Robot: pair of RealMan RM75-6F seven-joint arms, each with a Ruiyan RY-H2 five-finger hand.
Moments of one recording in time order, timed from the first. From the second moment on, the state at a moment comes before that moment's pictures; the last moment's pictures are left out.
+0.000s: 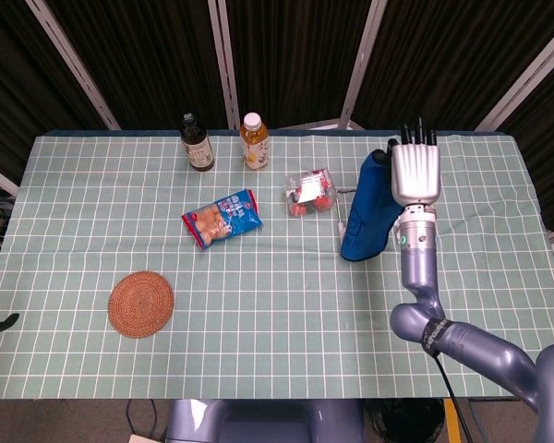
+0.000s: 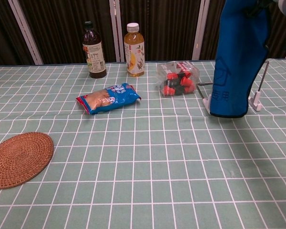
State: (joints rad) left arm -0.13 -1.05 -0.09 -1.71 1.22 1.38 0.26; right arm 0.88 -1.56 0.45 -1.21 -0.88 1.23 -0.70
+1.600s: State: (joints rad) left arm -0.17 -1.12 -0.09 -1.64 1.13 1.31 0.33; right arm 1.12 -1.75 0.24 -0.35 -1.26 0.57 0.00
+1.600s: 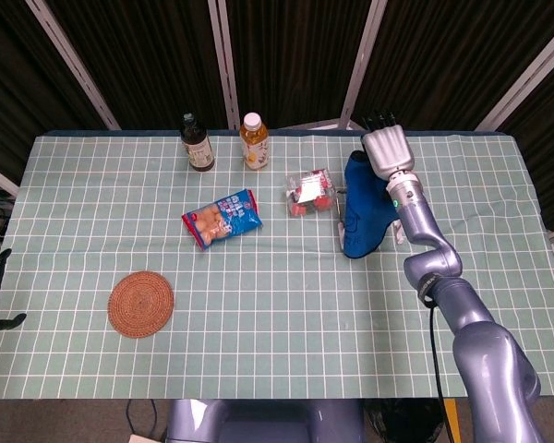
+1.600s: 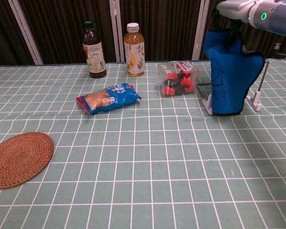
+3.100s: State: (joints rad) left arm -0.10 -1.07 -0.06 -1.70 1.39 1.51 0.20; right arm 0.37 -1.08 0.13 -1.67 -1.25 1.41 -0.04
